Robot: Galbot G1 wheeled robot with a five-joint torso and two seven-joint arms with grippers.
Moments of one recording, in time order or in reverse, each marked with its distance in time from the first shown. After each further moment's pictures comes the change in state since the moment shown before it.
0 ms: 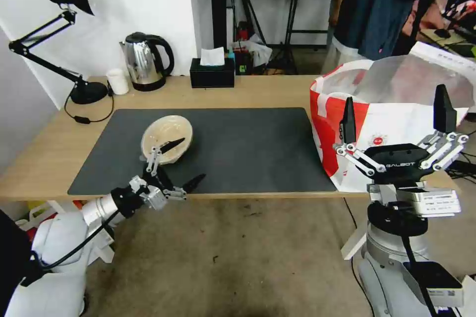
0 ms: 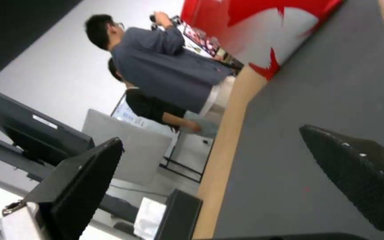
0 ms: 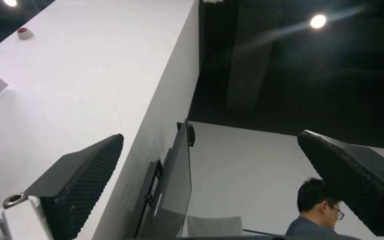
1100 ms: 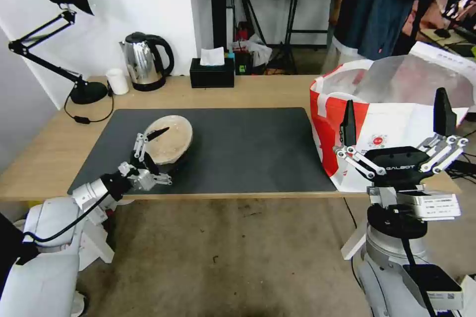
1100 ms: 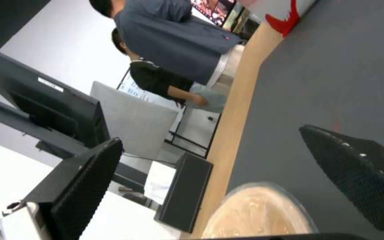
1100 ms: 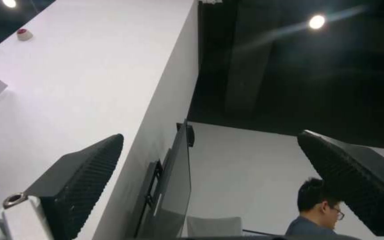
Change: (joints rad) left arm -0.113 0.026 -0.031 0.133 0.025 0.021 -0.003; right arm -0.011 0.004 0.003 -0.001 0.000 0.015 0.000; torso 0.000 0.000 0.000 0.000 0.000
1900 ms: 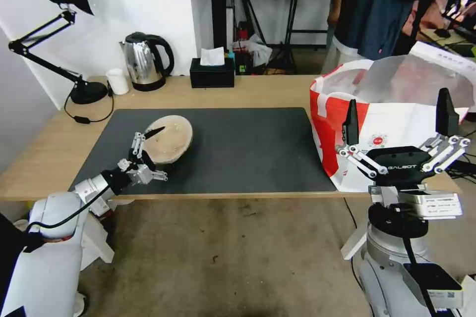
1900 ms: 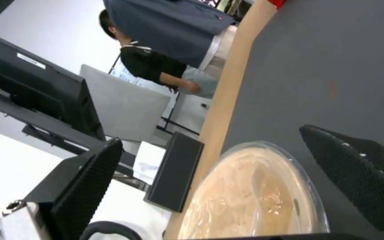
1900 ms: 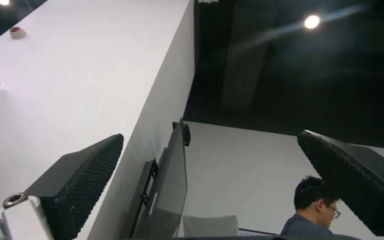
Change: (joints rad) left arm -0.051 -0.001 0.010 0.092 0.052 -0.012 -0.003; right arm 0.004 0.002 0.006 -0.008 0.002 0.002 0.011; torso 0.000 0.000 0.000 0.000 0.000
